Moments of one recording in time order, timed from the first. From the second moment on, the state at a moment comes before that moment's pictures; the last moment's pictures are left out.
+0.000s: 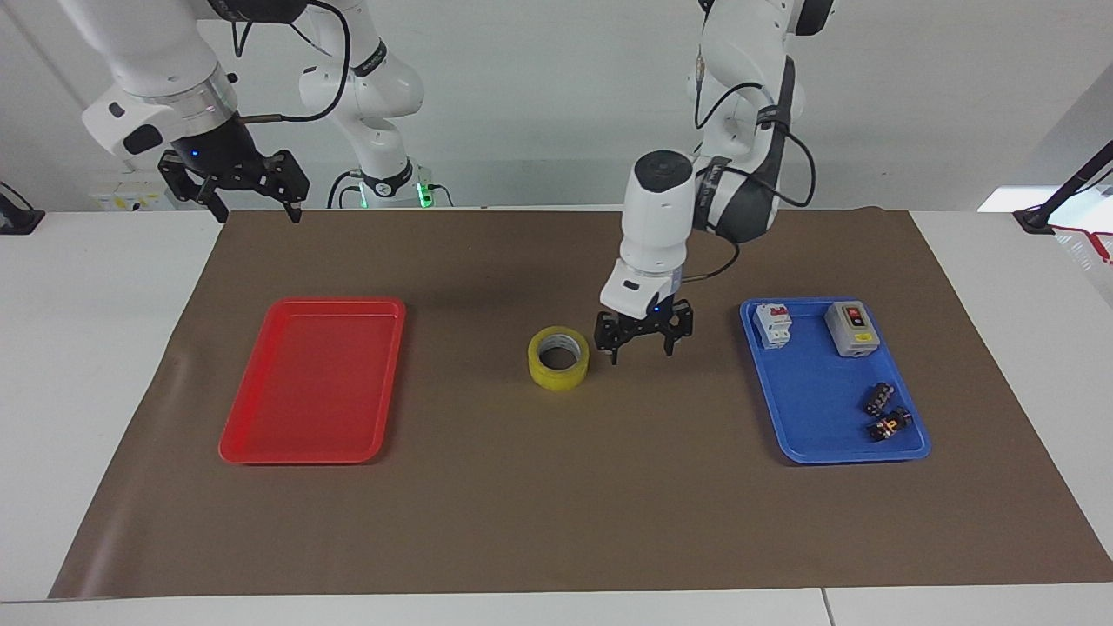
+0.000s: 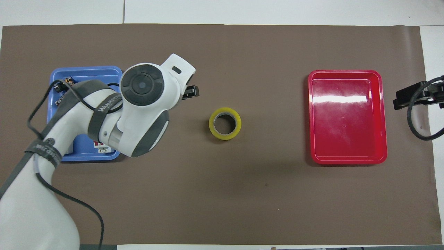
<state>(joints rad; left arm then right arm) -0.55 0.23 0.04 -1.77 0.13 2.16 -0.64 0.01 0.02 0.01 -1.44 -0.03 1.40 0.01</state>
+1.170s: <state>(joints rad) -0.03 0.04 0.06 -1.57 0.02 1.63 -0.01 0.38 0.18 0.03 -1.61 -0.02 1.84 0.29</state>
